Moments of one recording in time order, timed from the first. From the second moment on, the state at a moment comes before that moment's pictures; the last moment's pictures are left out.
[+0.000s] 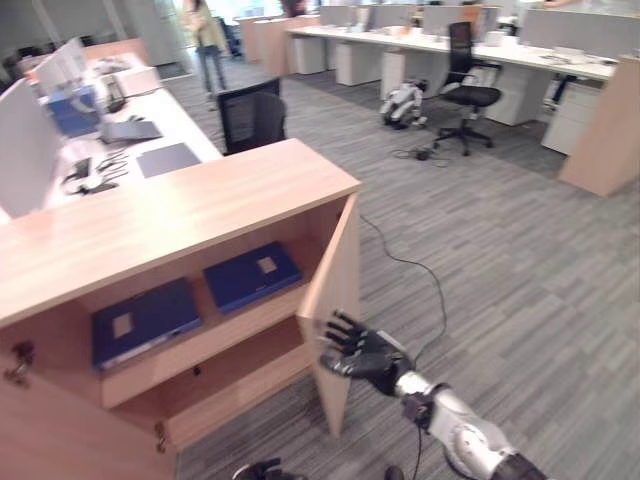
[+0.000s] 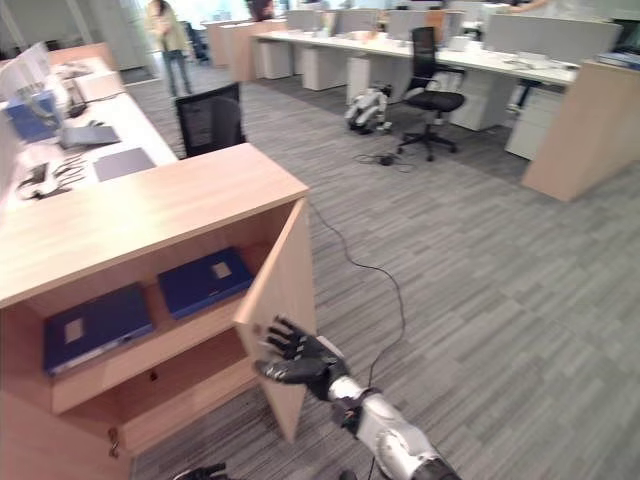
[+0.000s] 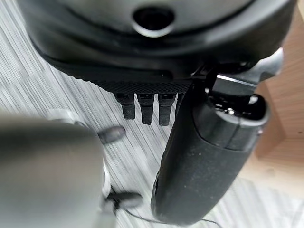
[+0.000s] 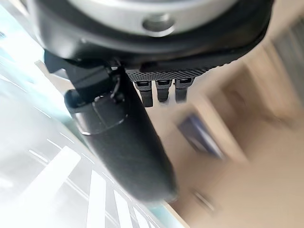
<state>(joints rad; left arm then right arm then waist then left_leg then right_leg) -0.08 0.13 -0.11 1.28 -0.23 0.04 -0.08 -0.17 -0.30 0.79 0.31 0.94 0.09 0.29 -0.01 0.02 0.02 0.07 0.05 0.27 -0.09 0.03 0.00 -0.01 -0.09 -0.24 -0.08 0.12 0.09</state>
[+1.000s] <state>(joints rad) -0.01 0.23 -0.20 1.35 -0.23 0.02 -0.08 -0.05 -0.29 0.22 1.34 0.51 0.05 0.15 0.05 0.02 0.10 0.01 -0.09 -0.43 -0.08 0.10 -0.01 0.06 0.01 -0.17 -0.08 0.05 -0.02</state>
